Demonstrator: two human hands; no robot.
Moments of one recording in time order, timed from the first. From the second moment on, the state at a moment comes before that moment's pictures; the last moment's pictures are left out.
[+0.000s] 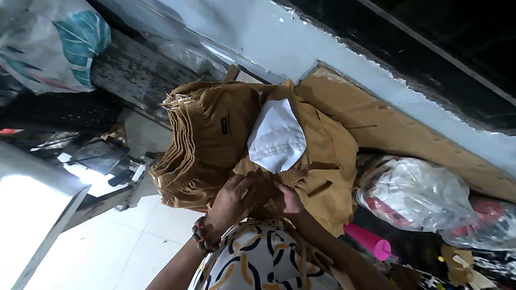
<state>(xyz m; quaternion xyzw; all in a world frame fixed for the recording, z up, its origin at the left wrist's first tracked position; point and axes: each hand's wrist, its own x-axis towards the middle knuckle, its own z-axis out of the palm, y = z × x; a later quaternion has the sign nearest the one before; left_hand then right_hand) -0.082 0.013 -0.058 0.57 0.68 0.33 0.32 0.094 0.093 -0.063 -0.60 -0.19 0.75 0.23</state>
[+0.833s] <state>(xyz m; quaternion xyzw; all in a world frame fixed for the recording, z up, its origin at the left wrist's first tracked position) -0.185 0.018 -0.069 0.51 0.82 0.22 0.13 0.068 0.094 -0.050 -0.54 -0.26 0.77 0.23</state>
